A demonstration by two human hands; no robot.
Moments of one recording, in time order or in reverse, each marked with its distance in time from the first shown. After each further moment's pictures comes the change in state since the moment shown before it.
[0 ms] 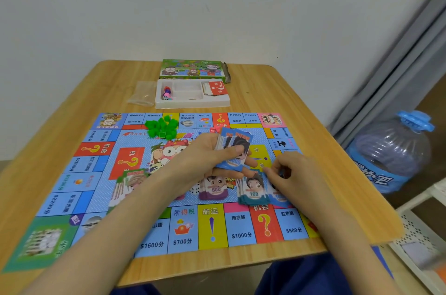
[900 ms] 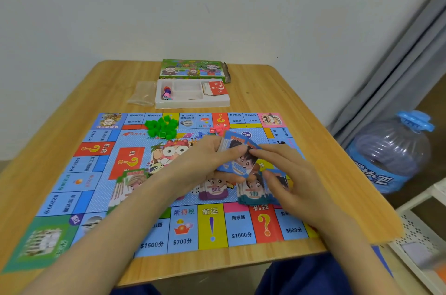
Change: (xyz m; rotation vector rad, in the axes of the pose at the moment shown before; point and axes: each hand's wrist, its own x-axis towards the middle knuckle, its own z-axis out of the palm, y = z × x) left_hand 0.004 -0.003 0.000 0.052 -0.011 -0.010; right_hand -0.004 -0.001 0.003 0.233 0.146 -0.429
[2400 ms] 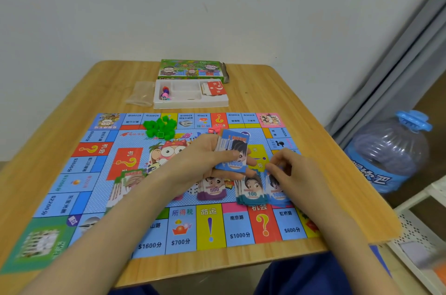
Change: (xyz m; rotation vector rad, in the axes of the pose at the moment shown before) left_hand -0.002 0.000 -0.003 -0.038 -0.035 0.013; right_hand 0.006 0.002 -0.004 -0.073 -0.095 0.576
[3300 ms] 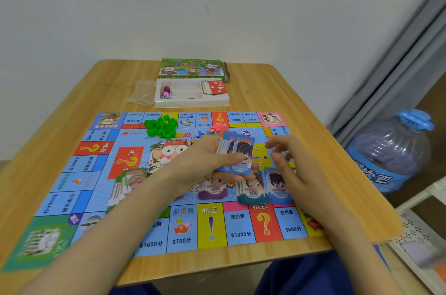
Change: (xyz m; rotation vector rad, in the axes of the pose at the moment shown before) left_hand 0.002 -0.002 0.000 0.042 0.009 -0.035; right_hand -0.003 -0.005 -0.004 0.208 0.048 -0.314
